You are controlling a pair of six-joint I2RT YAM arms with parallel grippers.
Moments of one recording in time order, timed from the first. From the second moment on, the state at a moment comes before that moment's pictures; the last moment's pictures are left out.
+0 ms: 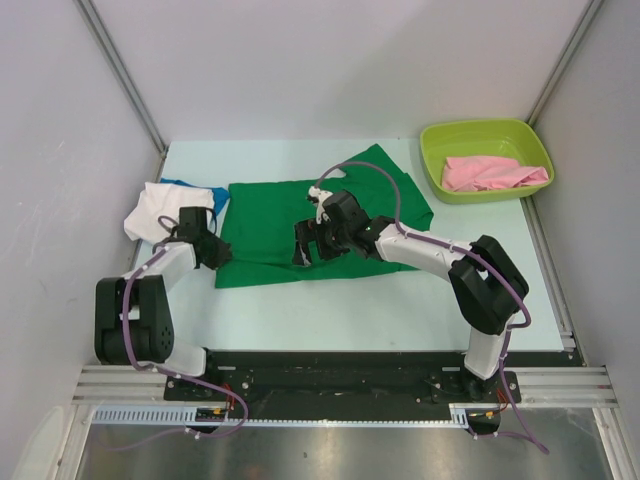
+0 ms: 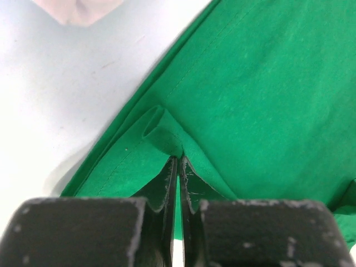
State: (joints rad) left arm 0.05 1.46 0.75 -0.29 0.00 -0.87; right arm 0.80 1.83 1.30 -0.18 -0.25 0.43
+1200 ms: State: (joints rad) left arm 0.02 1.27 0.74 -0.38 -0.03 -0.88; right arm 0.67 1.58 1.09 -0.29 0.08 0.43
